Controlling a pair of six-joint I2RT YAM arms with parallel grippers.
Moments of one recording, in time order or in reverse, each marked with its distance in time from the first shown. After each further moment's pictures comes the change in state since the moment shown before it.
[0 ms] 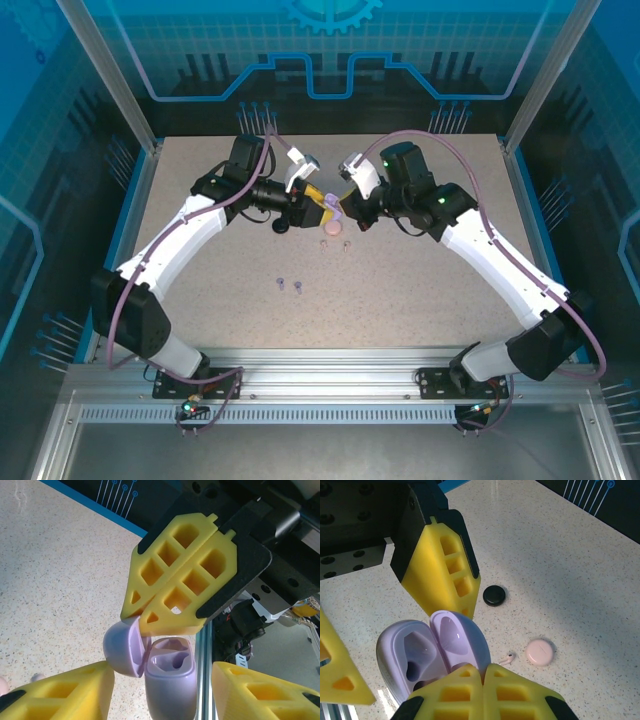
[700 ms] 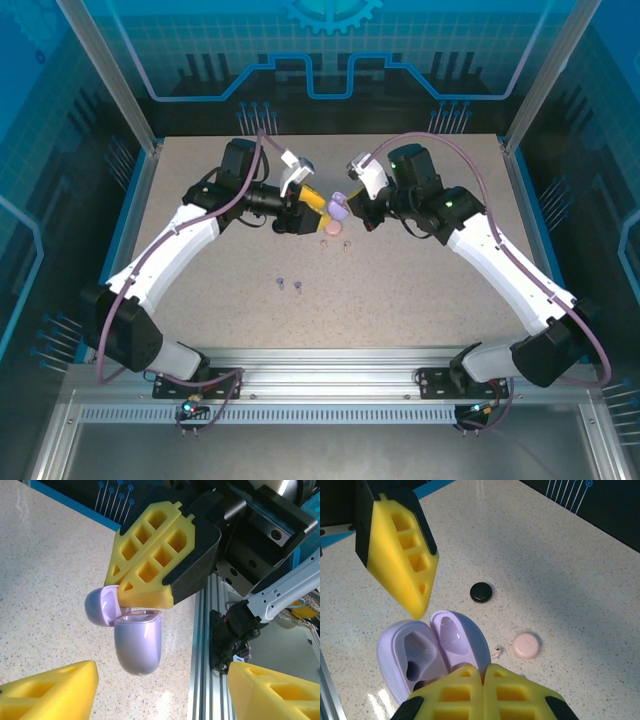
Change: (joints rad) left arm 0.001 -0.075 -0.067 0.046 0.000 -0.021; right arm -0.022 -0.033 -0.029 0.002 0.035 0.000
